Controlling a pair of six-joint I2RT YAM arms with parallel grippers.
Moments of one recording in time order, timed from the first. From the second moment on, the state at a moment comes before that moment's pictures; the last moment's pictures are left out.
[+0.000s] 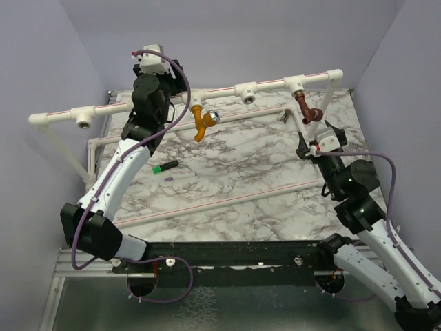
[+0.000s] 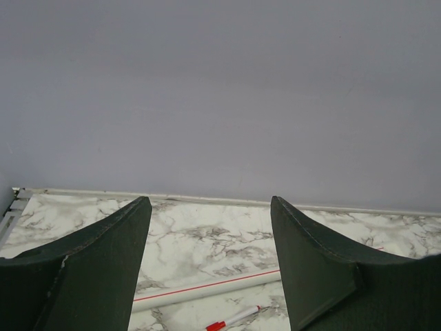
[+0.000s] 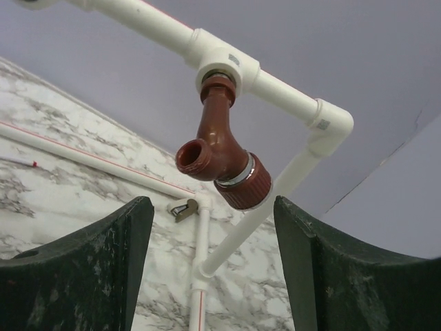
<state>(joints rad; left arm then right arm) -0.35 1.41 1.39 0.11 -0.31 -0.13 0.51 0.64 0.75 0.09 0.22 -0.52</state>
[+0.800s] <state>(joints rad) -0.35 1.41 1.39 0.11 -0.30 -0.14 0.51 0.82 0.64 0.52 0.19 -0.99</state>
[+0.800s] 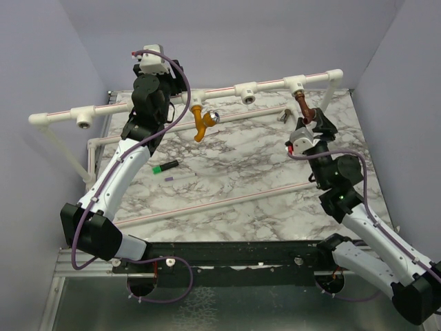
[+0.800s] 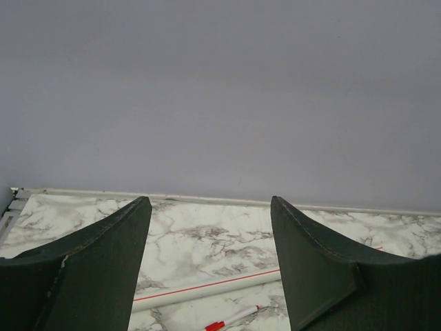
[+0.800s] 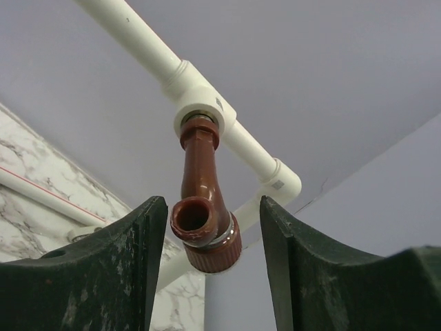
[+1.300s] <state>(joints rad) -0.35 1.41 1.39 0.11 -0.30 -0.14 0.51 0.88 0.65 0.57 0.21 -0.99</state>
